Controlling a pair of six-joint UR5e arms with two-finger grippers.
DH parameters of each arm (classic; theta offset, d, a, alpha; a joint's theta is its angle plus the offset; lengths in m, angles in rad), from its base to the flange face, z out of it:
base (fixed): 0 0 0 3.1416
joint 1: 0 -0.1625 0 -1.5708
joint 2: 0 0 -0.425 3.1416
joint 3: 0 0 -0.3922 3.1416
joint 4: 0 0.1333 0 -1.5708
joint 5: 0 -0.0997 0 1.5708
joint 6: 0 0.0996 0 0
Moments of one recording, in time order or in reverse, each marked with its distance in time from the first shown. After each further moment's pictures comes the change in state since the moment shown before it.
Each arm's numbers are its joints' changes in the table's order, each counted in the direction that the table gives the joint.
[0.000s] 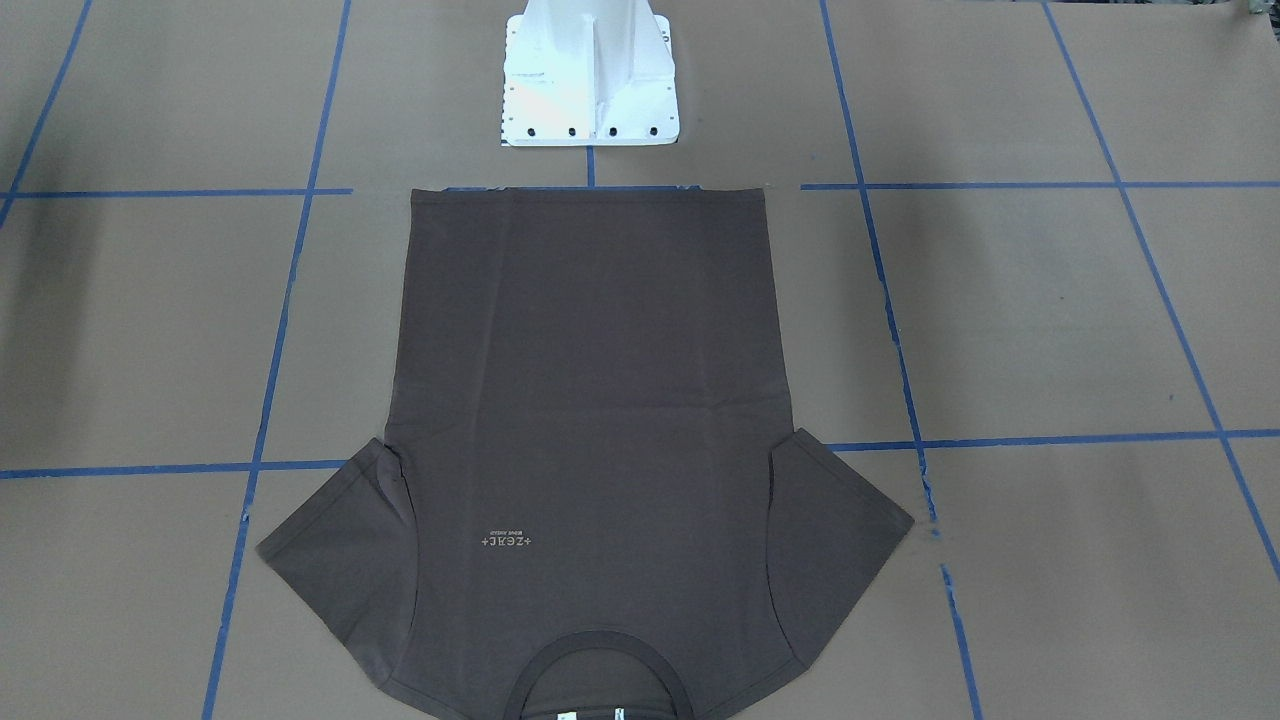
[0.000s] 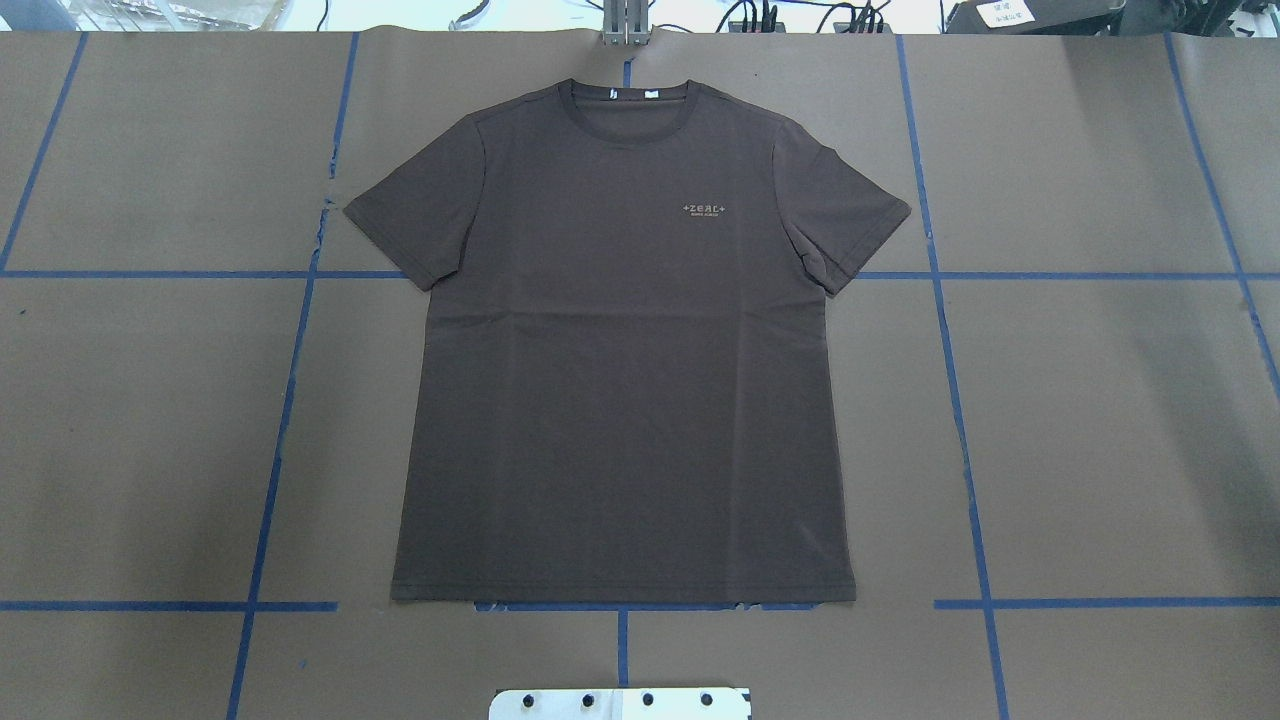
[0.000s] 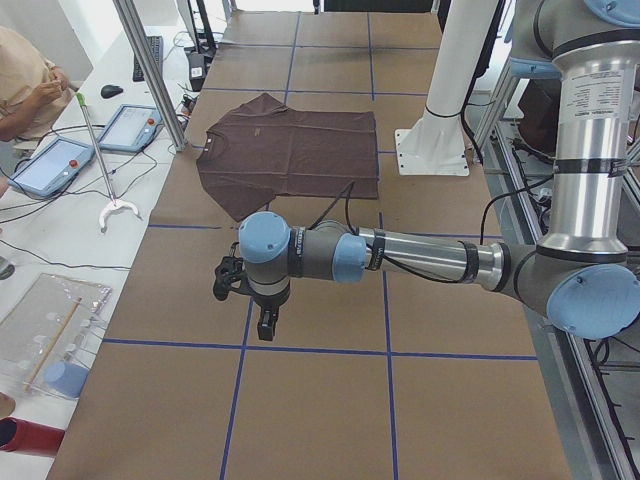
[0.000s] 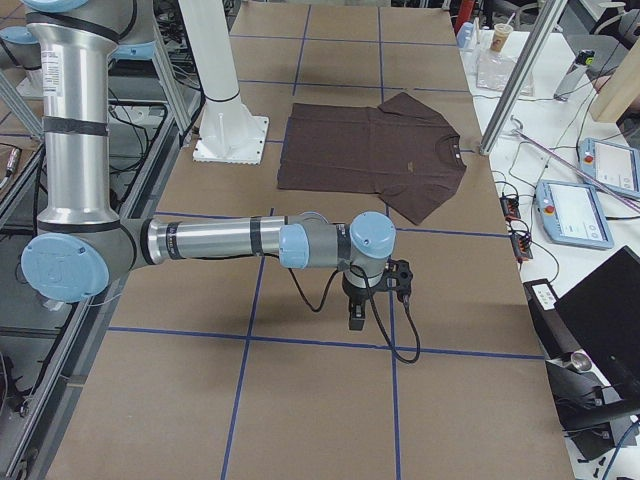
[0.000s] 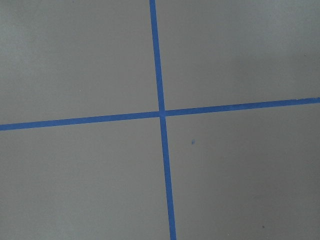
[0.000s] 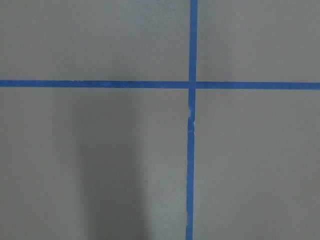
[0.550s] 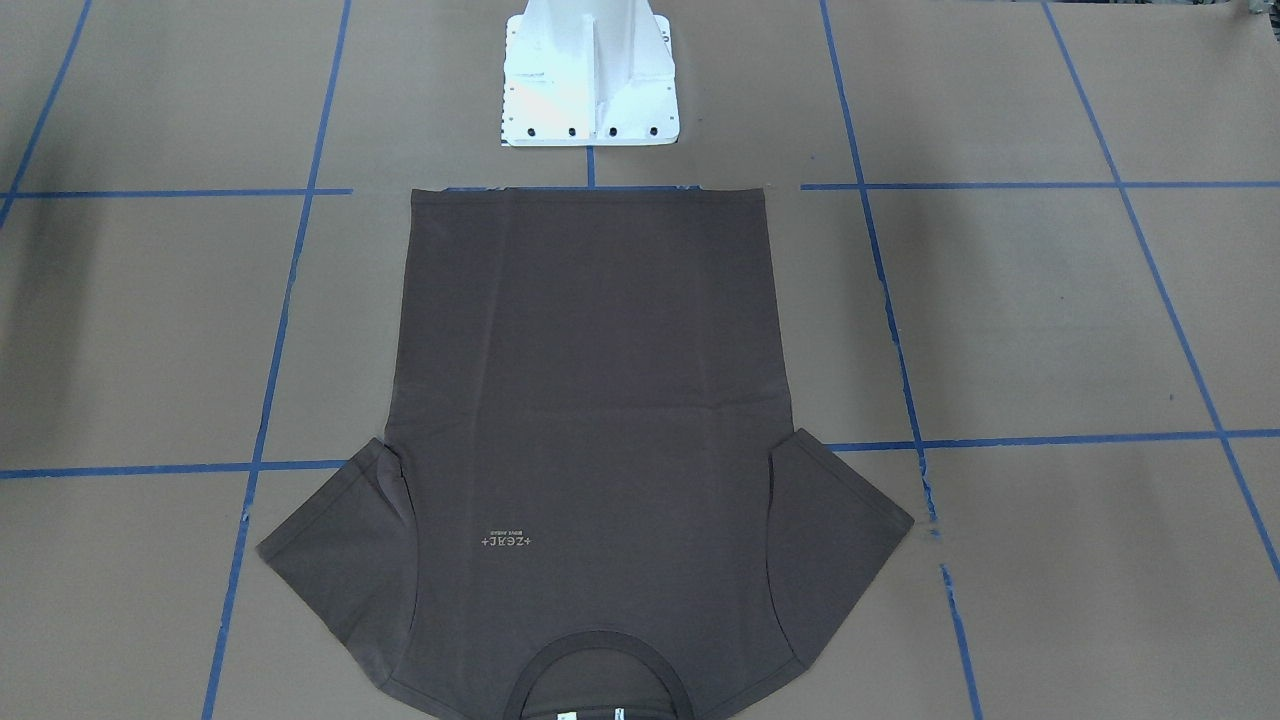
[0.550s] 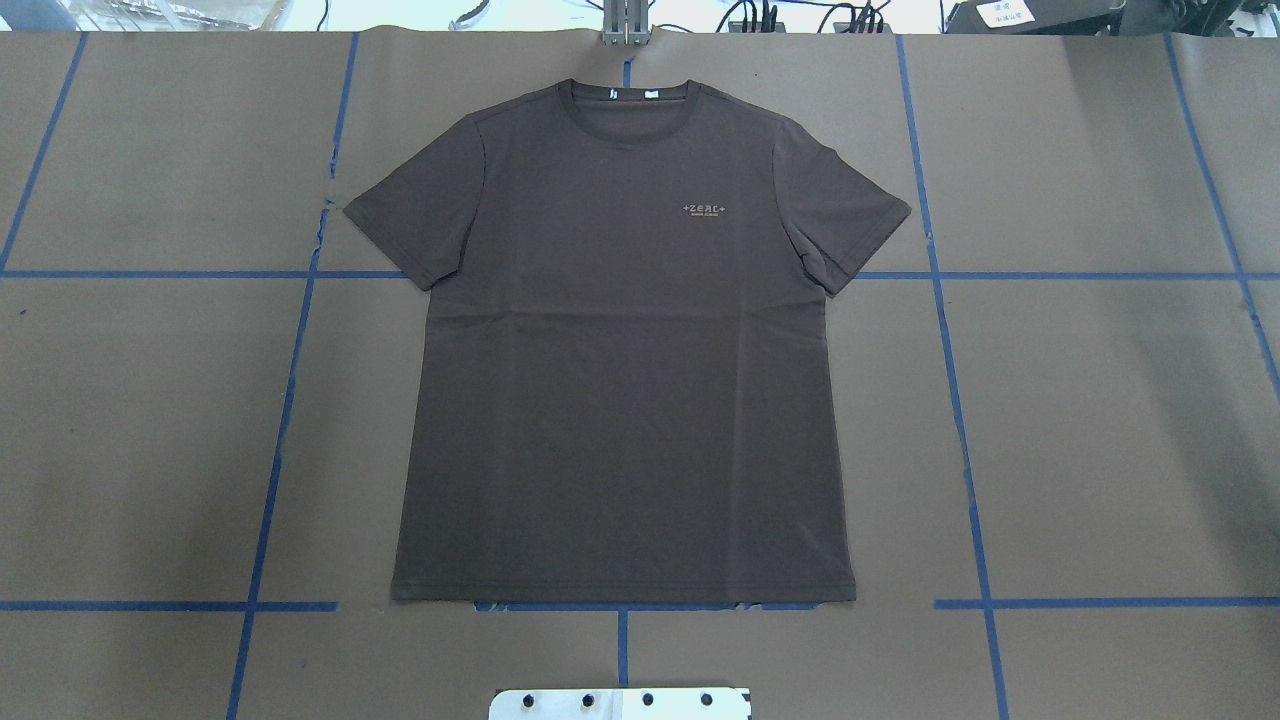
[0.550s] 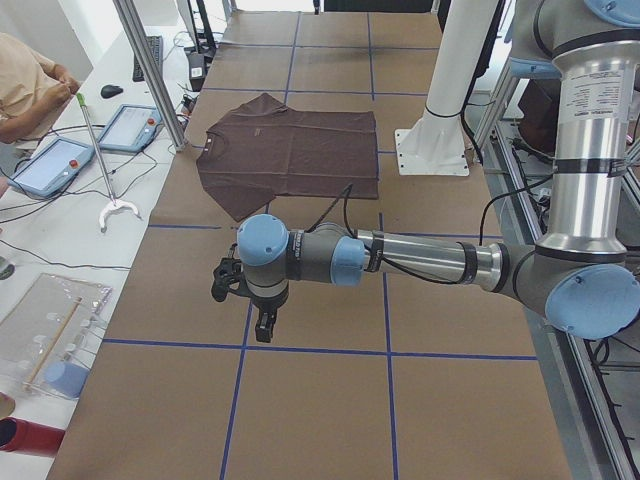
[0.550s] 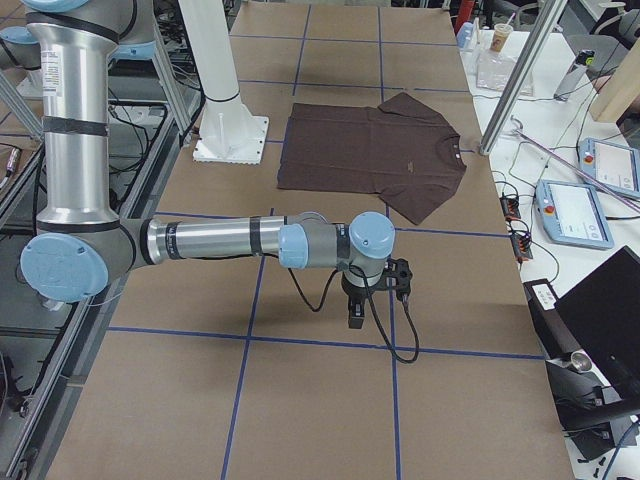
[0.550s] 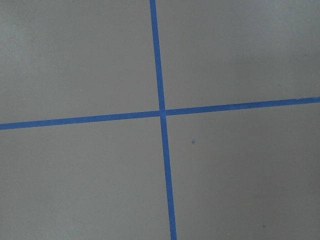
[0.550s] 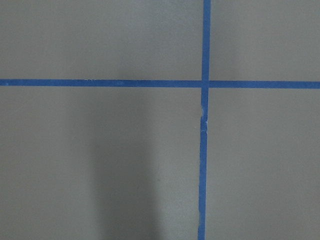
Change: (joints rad) left arm 0.000 -0.004 -0.014 -0.020 0.003 0.011; right arm 0.002 0.000 -0.005 0.023 -0.034 0.000
